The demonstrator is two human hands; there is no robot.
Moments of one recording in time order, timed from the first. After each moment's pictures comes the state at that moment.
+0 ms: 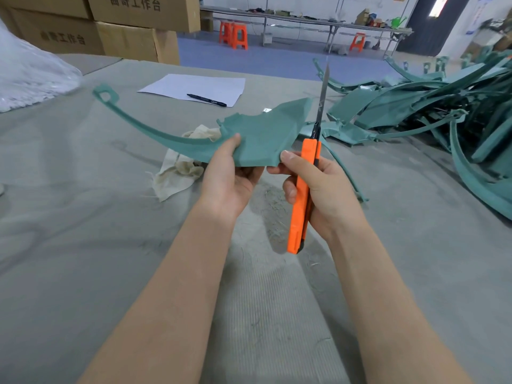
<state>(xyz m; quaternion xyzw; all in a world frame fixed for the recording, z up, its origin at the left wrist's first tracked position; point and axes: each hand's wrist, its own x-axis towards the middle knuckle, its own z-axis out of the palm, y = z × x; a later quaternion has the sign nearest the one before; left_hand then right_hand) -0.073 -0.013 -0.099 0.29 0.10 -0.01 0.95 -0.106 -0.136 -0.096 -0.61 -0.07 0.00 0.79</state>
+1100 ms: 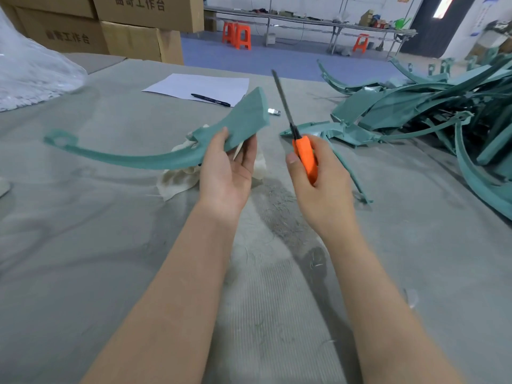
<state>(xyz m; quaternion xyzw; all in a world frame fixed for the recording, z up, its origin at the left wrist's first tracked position) -0.074 -0.006 -0.094 0.19 0.08 0.06 0.98 -0.098 -0.138 -0.115 -0.85 -0.10 -0.27 0.44</state>
